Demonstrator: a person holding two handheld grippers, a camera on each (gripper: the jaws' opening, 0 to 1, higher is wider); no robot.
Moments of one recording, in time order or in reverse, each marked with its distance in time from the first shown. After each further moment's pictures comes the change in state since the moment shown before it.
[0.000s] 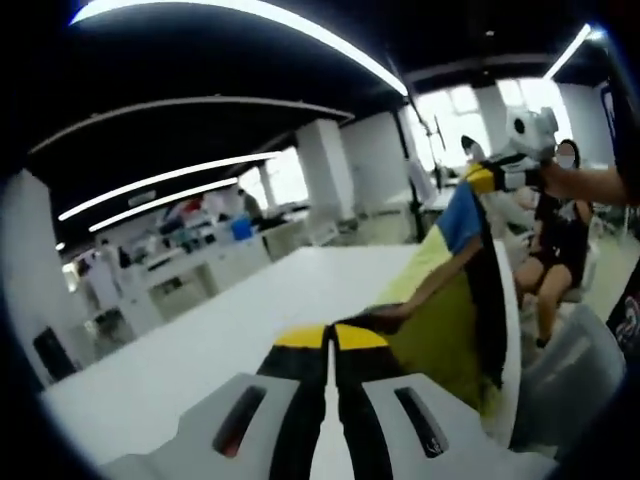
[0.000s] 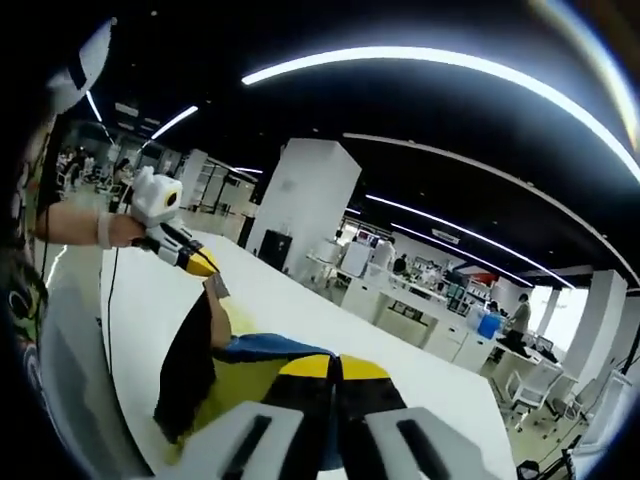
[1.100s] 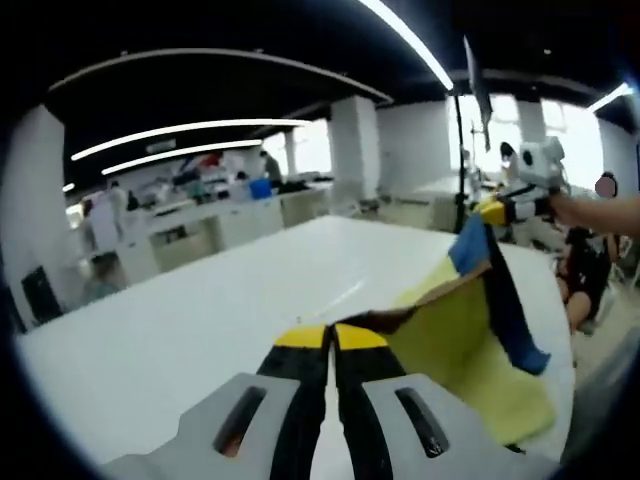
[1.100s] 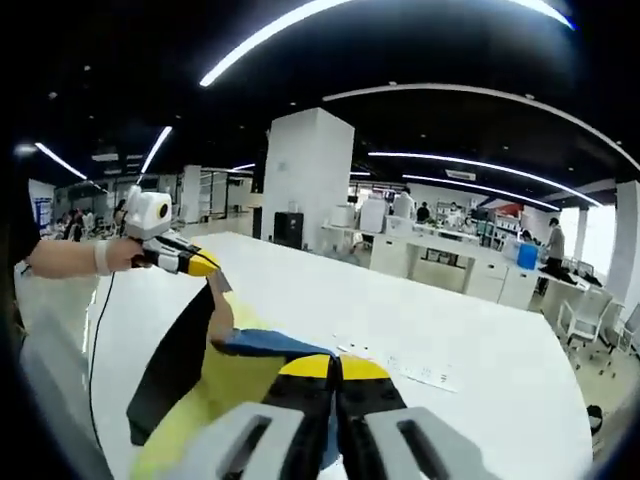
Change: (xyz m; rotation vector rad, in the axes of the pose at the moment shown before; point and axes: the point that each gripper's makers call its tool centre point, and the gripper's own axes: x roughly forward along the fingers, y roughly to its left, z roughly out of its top) left arm 0.144 0.106 -0.125 -0.229 0.190 0.031; right arm 0.188 -0.072 -0.161 0.272 0.230 0.136
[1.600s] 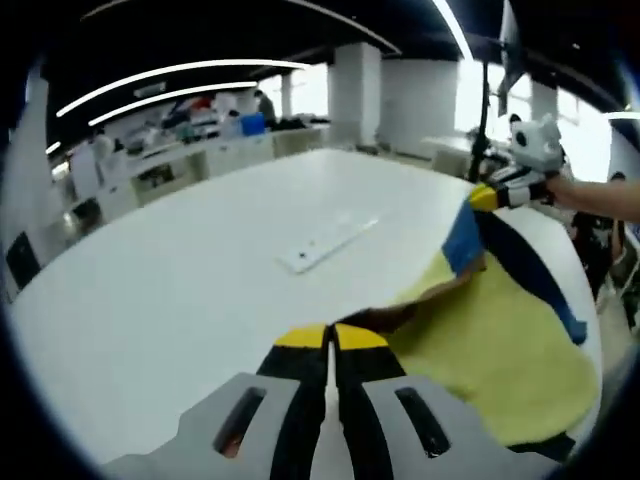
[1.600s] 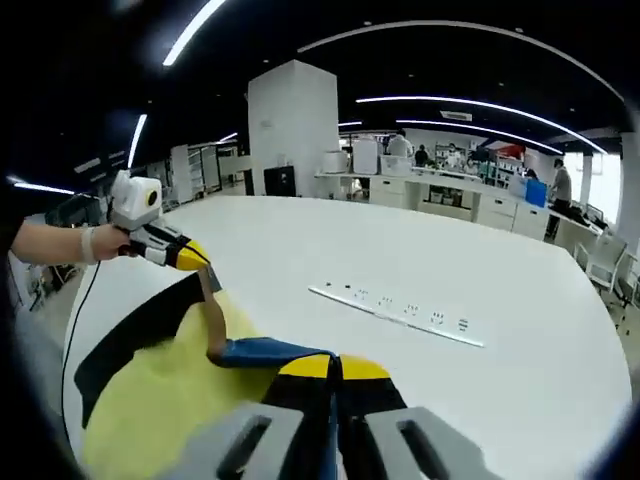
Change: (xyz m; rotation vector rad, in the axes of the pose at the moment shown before) left arm 0.108 0.028 -0.104 -0.071 0.260 -0.063; right arm 0.101 -0.054 -0.104 0.123 0.200 0.020
